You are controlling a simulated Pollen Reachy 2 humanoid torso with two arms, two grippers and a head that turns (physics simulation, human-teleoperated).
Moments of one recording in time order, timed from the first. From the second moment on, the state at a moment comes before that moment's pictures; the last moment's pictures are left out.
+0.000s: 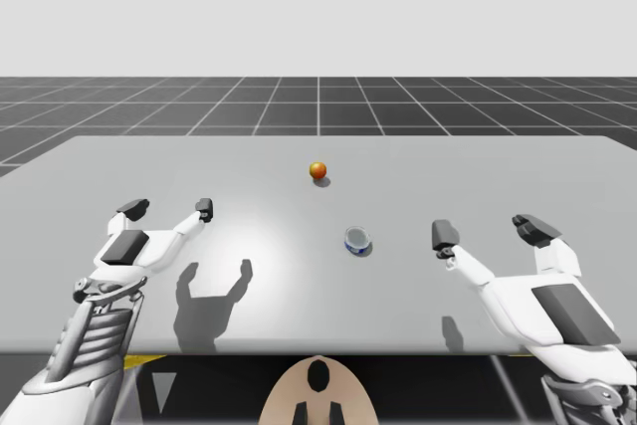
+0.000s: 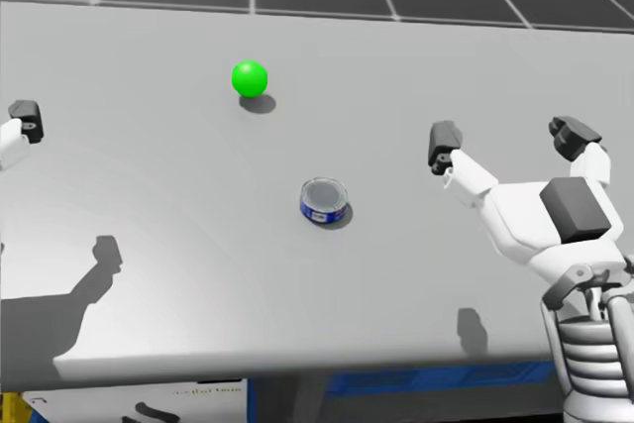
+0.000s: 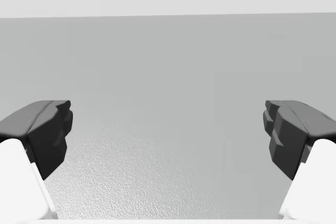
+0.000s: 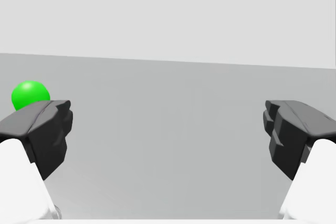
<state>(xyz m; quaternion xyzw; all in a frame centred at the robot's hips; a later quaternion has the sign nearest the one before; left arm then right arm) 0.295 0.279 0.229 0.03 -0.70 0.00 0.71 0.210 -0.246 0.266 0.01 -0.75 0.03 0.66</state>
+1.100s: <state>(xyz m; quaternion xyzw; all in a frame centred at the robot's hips) 0.296 0.275 0.227 0.03 -0.70 0.00 0.71 0.256 -0.176 0.225 0.15 -0.64 0.14 0.74</state>
